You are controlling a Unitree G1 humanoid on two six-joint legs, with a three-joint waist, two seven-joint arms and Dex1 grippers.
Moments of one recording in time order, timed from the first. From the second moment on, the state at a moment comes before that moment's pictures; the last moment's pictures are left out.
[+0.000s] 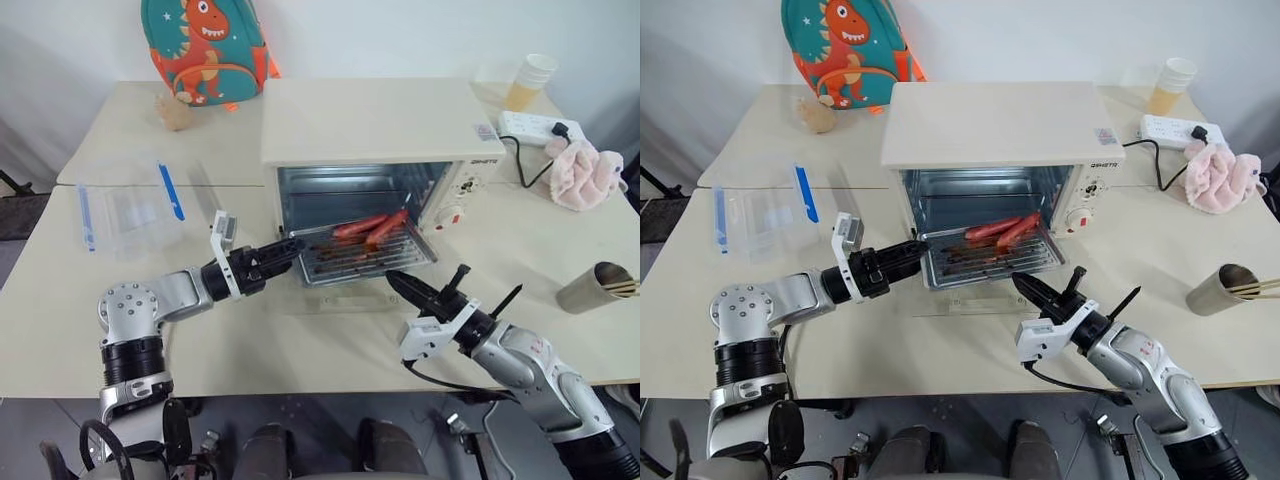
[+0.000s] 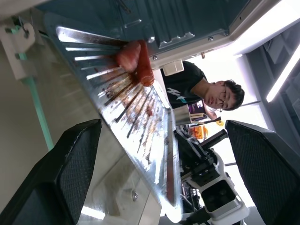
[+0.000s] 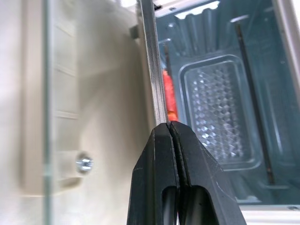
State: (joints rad) left arm -0.55 0.32 0.41 0.11 -1.21 1.41 -0.26; right arm -0.06 -0.66 0.12 -0.23 -0.64 -0.46 0.24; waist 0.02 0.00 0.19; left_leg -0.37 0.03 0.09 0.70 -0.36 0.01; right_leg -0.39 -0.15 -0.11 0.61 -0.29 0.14
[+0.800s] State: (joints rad) left arm 0.03 0.65 0.28 -0.15 -0.50 0.25 -0.95; right arm 0.15 -0.80 -0.07 -0.27 0.38 -0.26 0.79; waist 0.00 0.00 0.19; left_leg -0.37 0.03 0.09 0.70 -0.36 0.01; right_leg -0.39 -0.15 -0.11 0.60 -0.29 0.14
